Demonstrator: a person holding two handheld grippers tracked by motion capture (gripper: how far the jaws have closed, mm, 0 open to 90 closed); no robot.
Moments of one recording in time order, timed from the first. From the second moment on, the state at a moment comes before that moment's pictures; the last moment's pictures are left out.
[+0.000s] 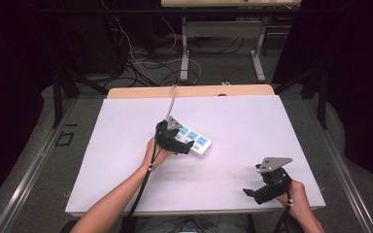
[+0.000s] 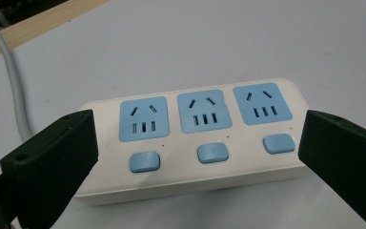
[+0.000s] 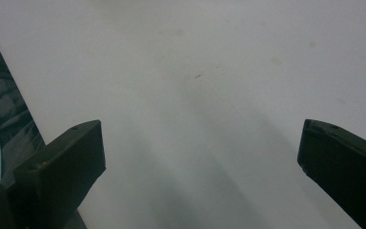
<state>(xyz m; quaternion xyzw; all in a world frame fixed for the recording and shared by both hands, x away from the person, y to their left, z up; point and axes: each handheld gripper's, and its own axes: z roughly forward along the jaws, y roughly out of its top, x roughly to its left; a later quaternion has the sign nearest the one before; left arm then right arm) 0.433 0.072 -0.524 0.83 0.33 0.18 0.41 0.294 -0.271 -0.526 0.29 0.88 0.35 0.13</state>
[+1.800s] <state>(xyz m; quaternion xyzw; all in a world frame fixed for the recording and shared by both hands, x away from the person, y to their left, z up) 0.359 0.148 -0.500 0.85 0.30 0.21 0.37 0.292 -0.272 -0.524 0.30 0.88 0.35 0.14</state>
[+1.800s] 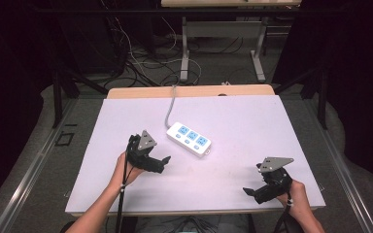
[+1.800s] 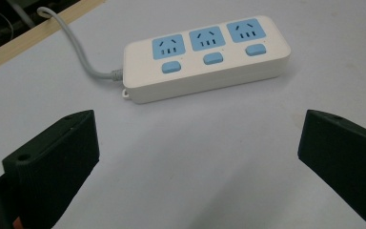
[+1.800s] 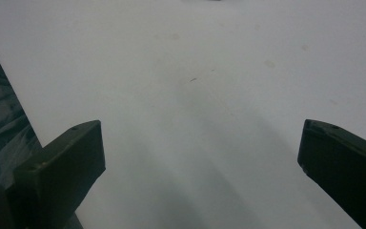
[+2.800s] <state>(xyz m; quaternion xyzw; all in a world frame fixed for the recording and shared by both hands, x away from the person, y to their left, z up) 0.308 0.208 -0.512 0.85 0.33 0.22 0.36 0.294 -0.271 -0.524 0.30 0.88 0.35 0.14</state>
